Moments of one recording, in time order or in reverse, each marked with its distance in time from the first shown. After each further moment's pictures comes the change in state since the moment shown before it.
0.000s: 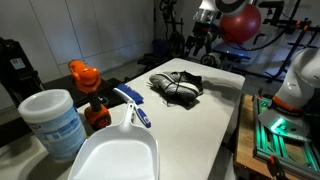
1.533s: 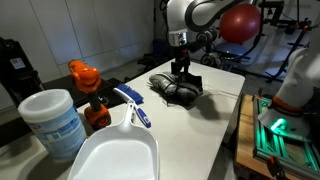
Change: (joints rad) arm 0.121 0.401 0.123 0.332 -0.172 -0.304 0.218
